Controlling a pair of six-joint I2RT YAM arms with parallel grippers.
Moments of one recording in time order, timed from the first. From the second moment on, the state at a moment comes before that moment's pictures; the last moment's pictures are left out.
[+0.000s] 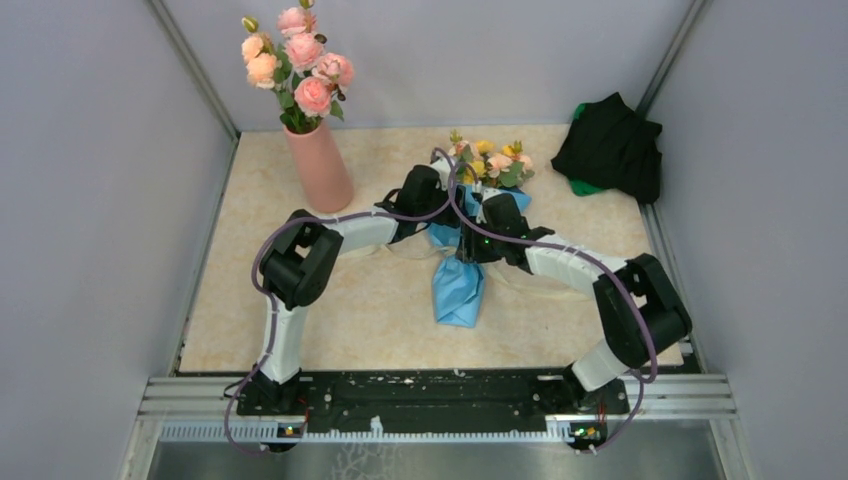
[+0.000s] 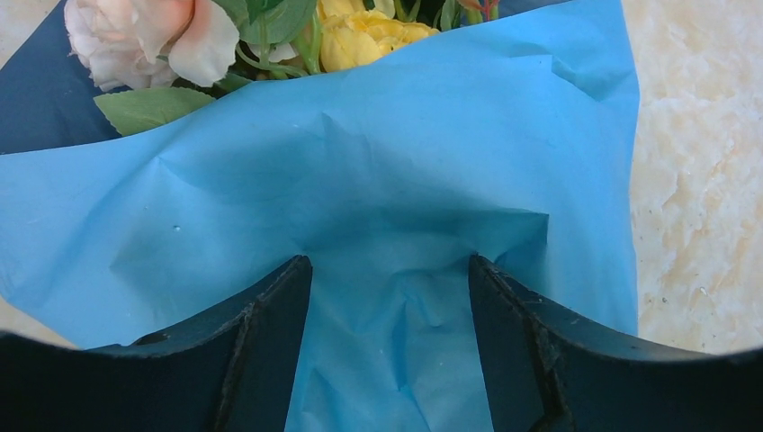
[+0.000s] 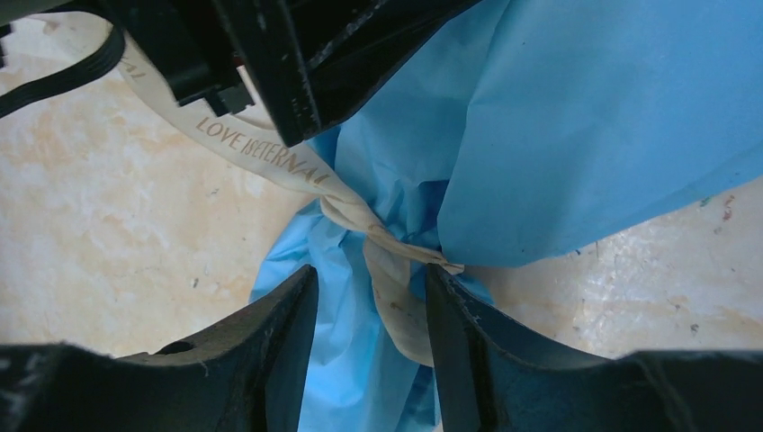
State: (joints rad) left arm -0.68 2.11 1.40 0.21 0.05 -0.25; right arm 0.53 1.51 0.85 -0.12 -0.13 0.38
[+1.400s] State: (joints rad) left arm -0.67 2.18 1.41 0.25 0.07 -0.31; right arm 0.59 1.33 0.87 -0.22 -0.05 0.37
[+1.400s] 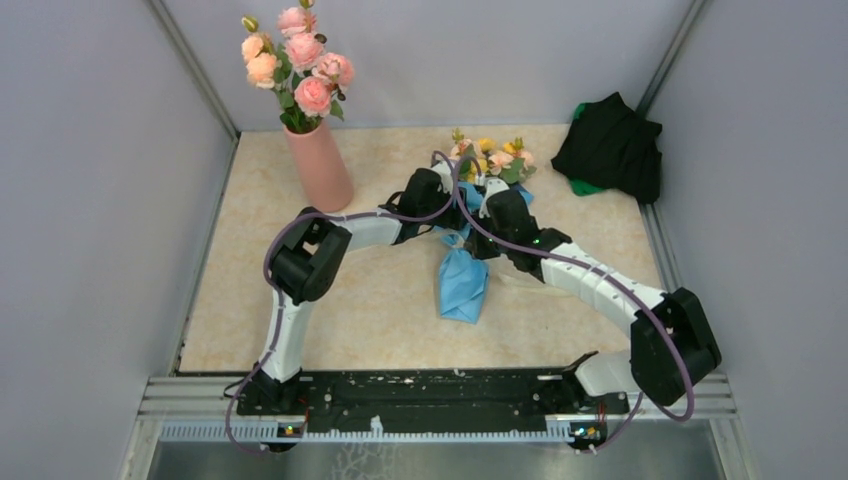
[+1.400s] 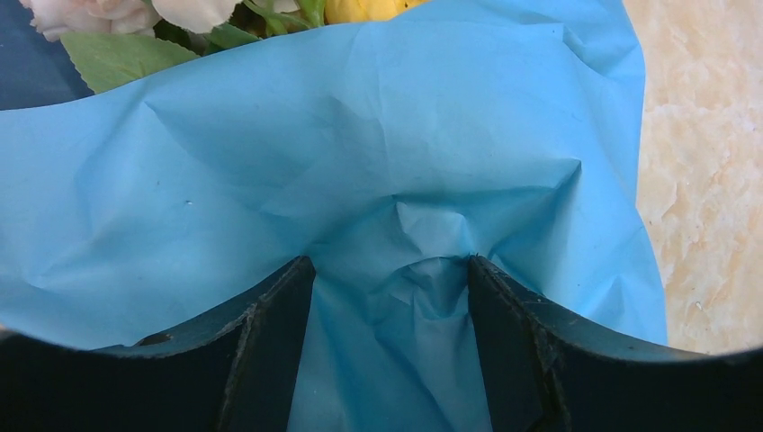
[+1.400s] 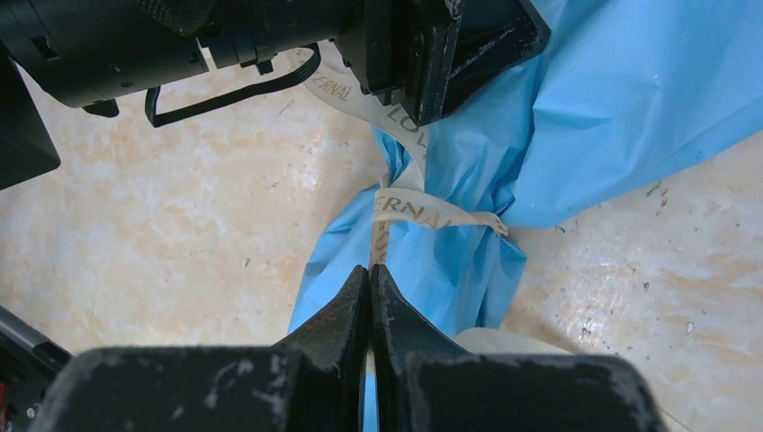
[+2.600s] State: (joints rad) left arm -0.66 2.21 1.43 0.27 0.09 -0.32; right arm 0.59 1.18 1.17 -0.51 0.13 0.29
